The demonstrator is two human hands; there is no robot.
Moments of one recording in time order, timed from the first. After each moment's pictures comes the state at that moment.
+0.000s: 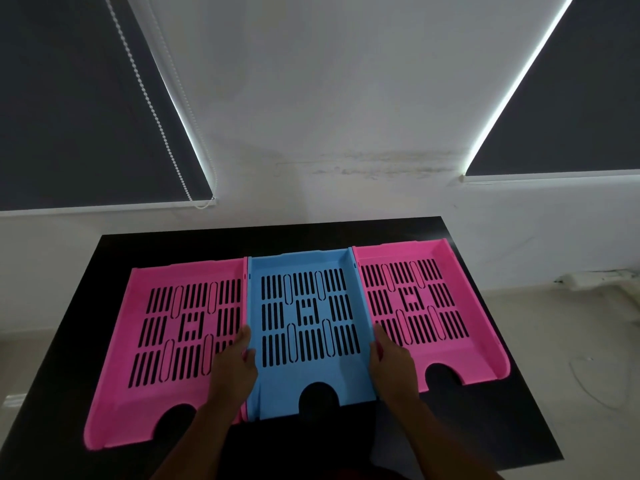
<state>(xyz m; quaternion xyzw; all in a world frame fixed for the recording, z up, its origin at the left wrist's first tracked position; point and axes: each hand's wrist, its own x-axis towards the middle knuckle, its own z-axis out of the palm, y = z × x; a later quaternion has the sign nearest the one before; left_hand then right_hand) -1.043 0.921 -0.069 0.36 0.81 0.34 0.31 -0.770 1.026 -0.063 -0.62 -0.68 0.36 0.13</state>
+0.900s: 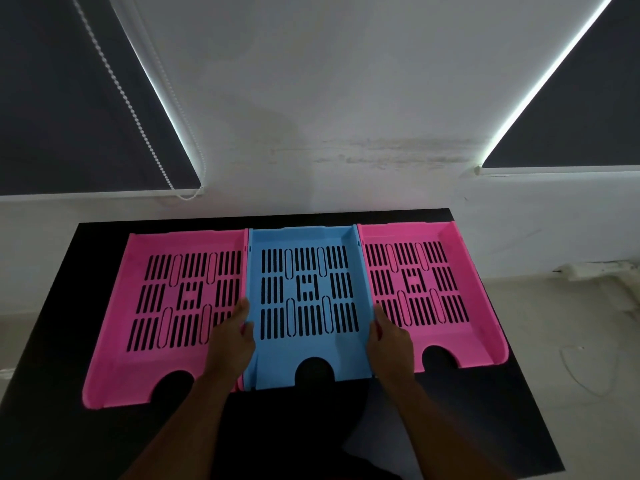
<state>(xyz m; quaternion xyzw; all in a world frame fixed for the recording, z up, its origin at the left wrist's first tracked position) -1.063 0.979 -0.064 0.36 0.81 0.34 0.32 -0.794 1.071 -0.058 -0.64 -0.68 0.32 0.14</state>
